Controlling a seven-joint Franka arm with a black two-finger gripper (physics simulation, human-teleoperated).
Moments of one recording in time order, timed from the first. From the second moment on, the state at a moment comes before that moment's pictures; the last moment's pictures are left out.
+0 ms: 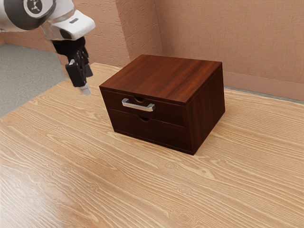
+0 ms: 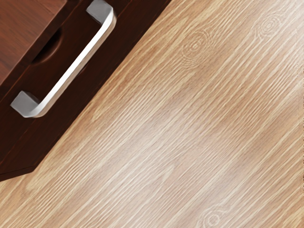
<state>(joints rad) -0.03 0.12 0.26 -1.19 -0.02 1.41 1.02</state>
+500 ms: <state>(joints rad) -0.17 -0.07 0.26 -1.59 0.06 1.61 1.12</state>
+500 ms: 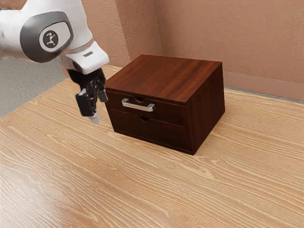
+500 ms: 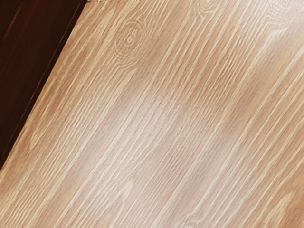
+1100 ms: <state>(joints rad) -0.13 -0.04 0.27 -1.76 0.01 2.12 1.40</state>
